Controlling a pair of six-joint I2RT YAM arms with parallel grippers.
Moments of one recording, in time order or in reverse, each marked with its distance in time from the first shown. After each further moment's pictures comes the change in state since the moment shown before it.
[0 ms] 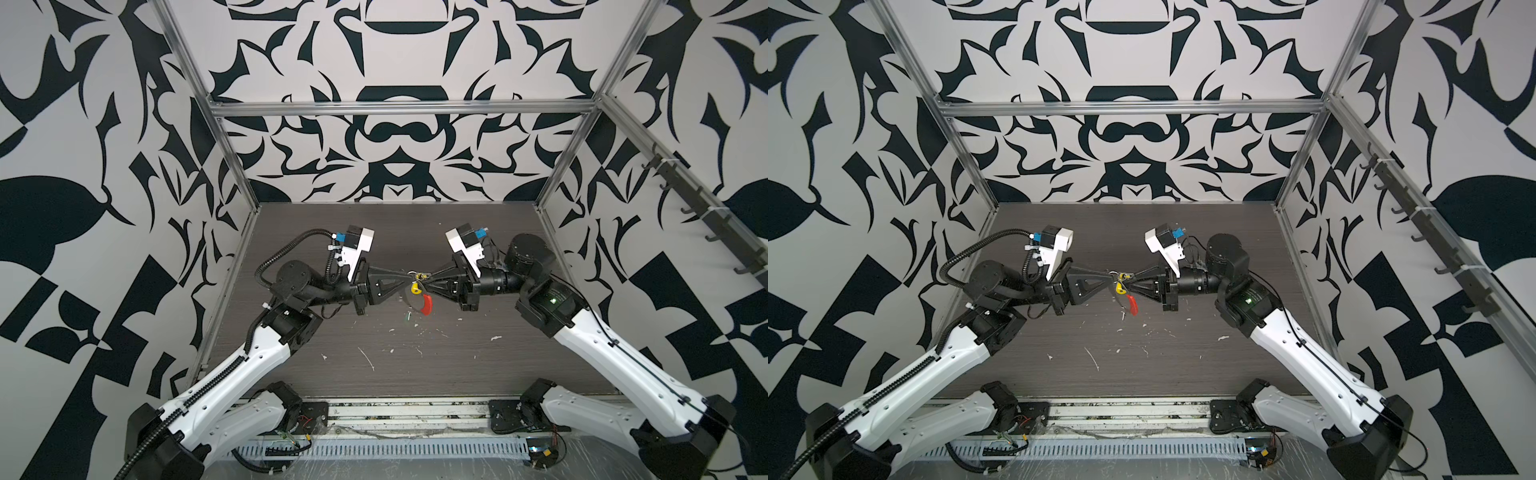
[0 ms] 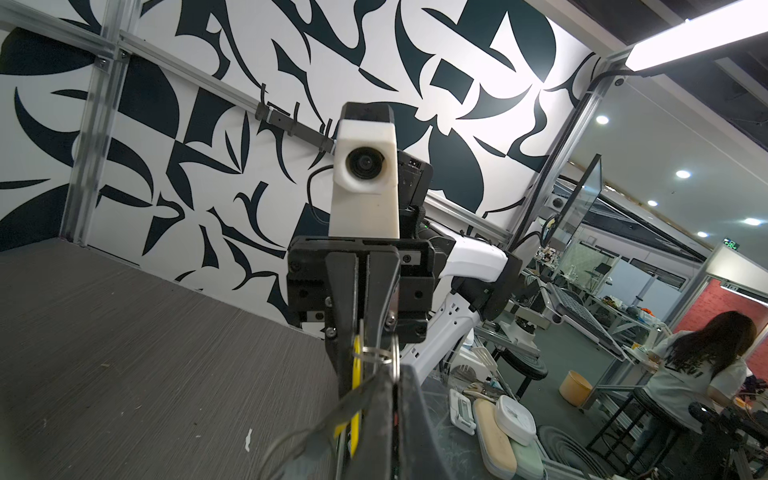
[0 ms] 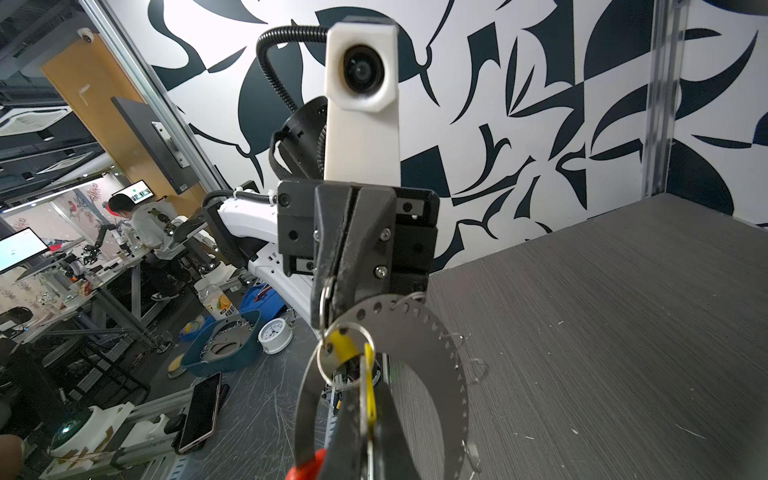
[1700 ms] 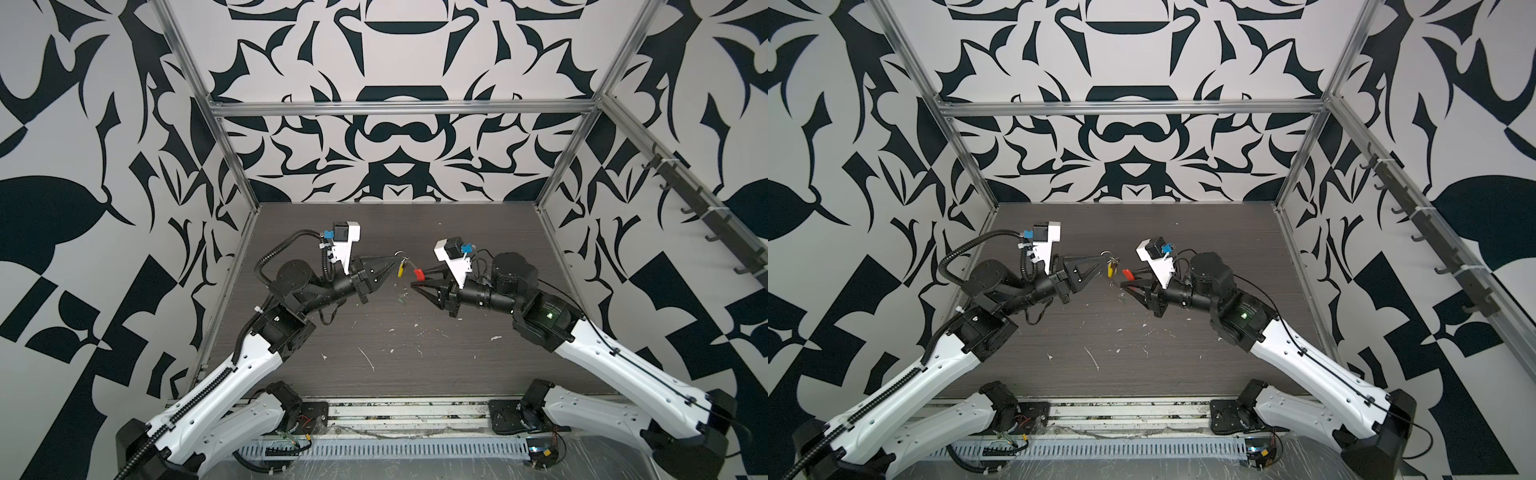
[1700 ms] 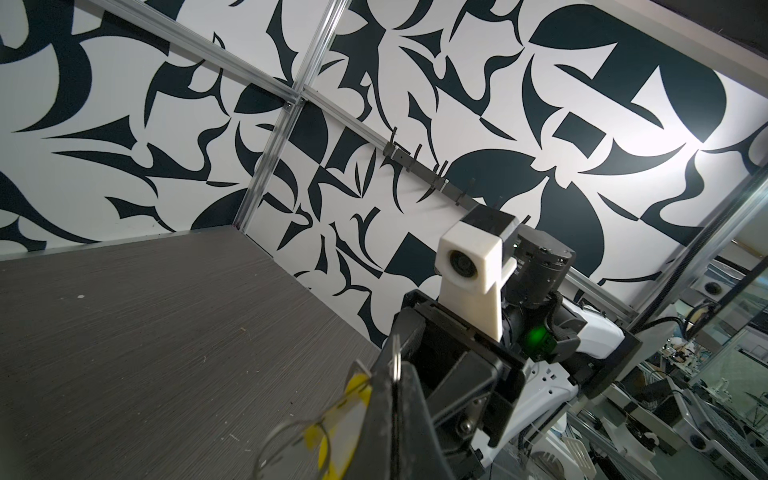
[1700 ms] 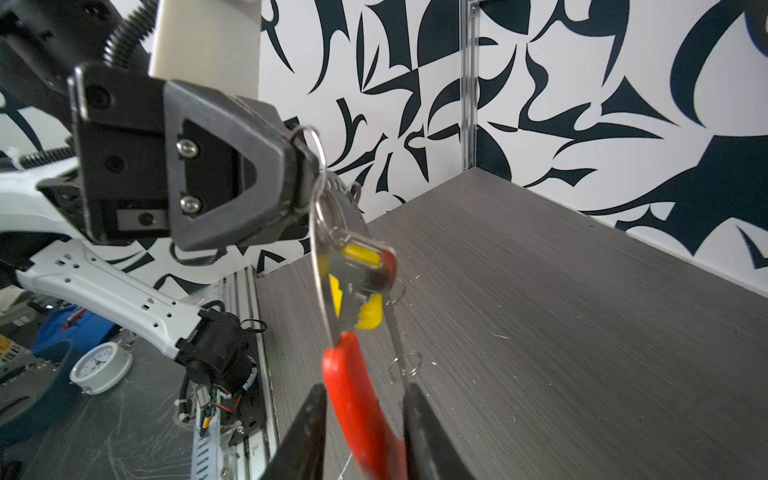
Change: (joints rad) left arm -0.002 -0.069 0.011 -0.253 -0.361 0.092; right arm 0.182 -0.038 -0.055 -0.151 0.590 -0.182
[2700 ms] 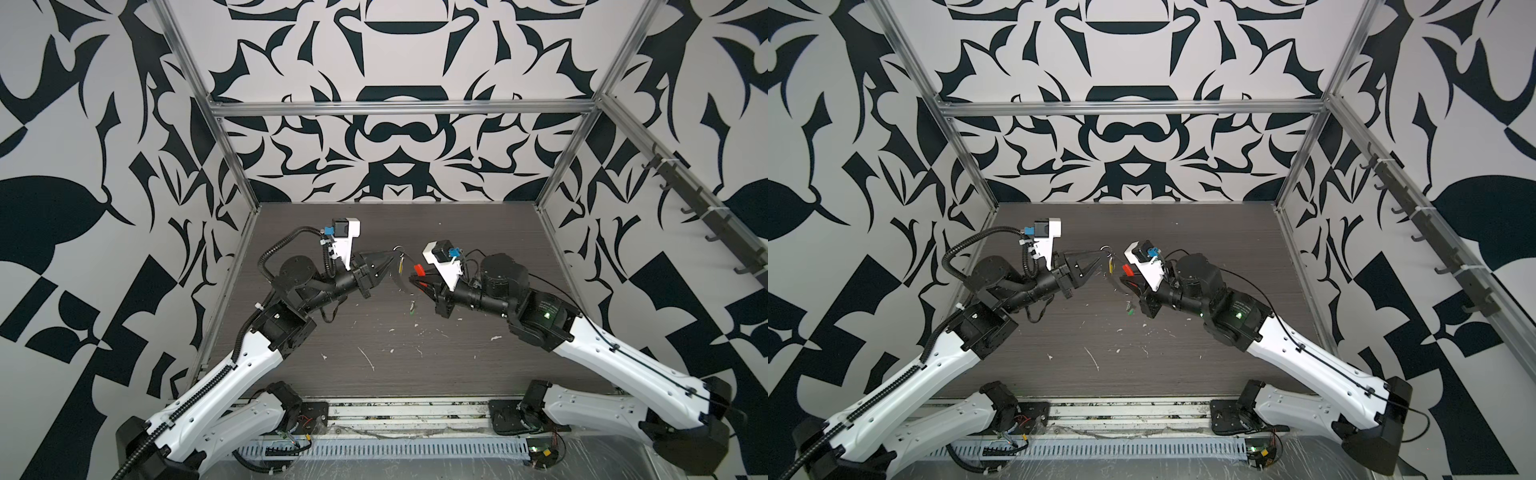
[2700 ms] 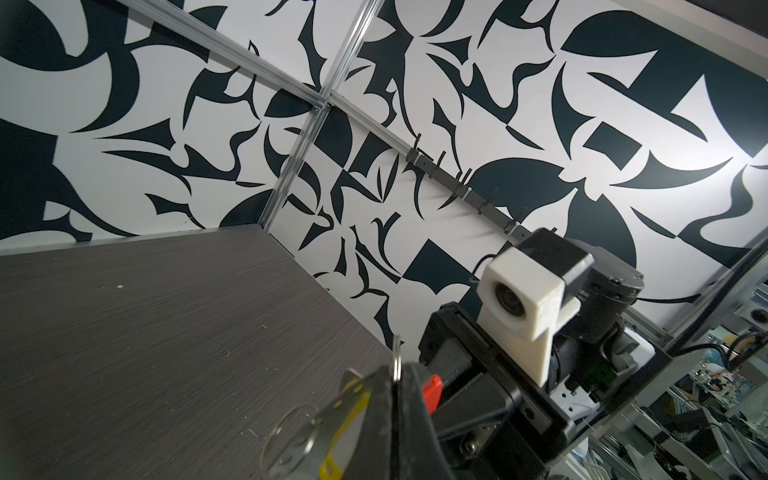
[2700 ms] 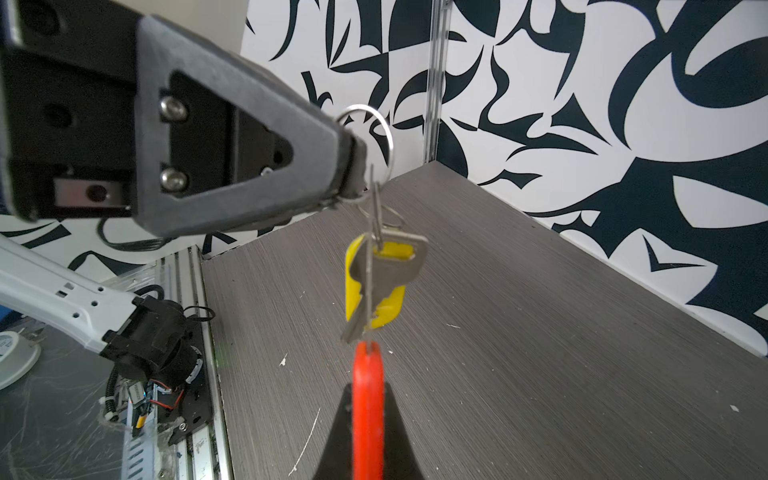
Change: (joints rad) left arm -0.003 0.019 0.036 -0.062 -0.076 0.013; right arm 0.117 0.042 0.085 -0.108 0.242 -0.117
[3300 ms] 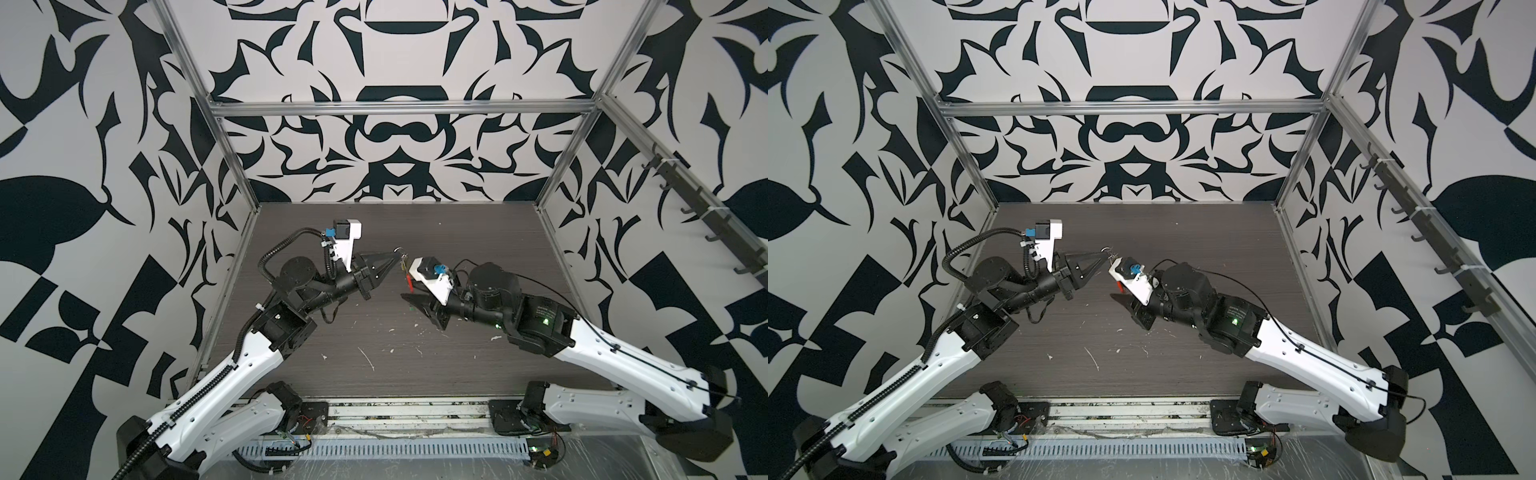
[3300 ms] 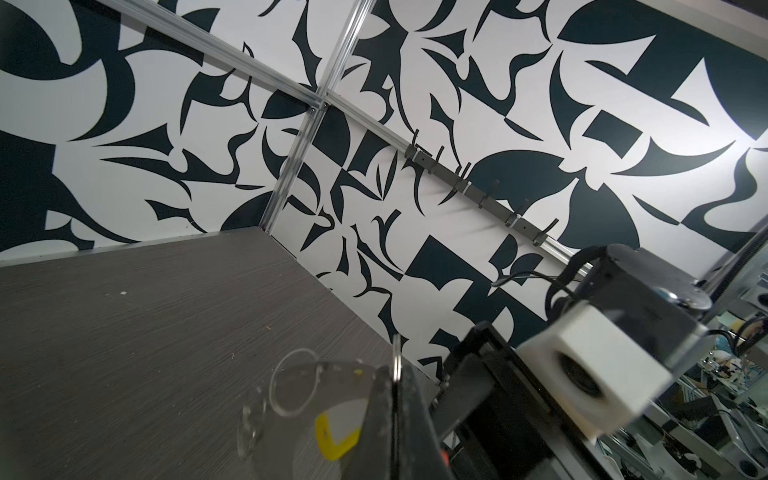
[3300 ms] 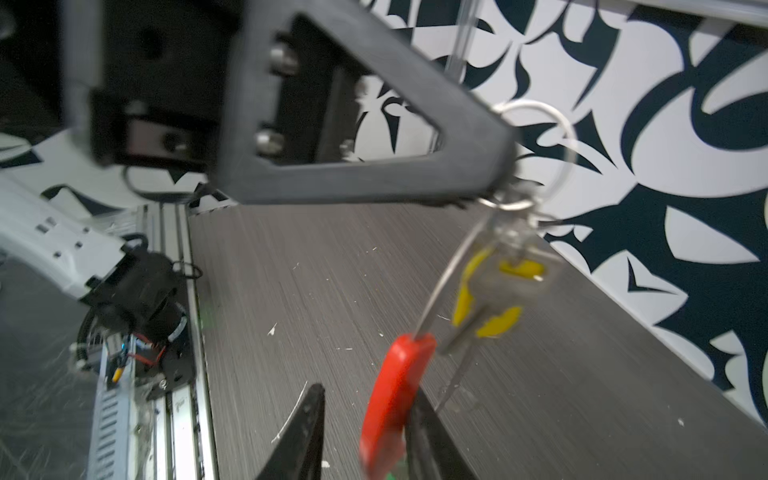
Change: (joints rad) left arm -0.001 -0.003 -0.015 0.015 0.018 0.037; right arm 0.126 0.004 0.045 -0.092 0.103 -0.121
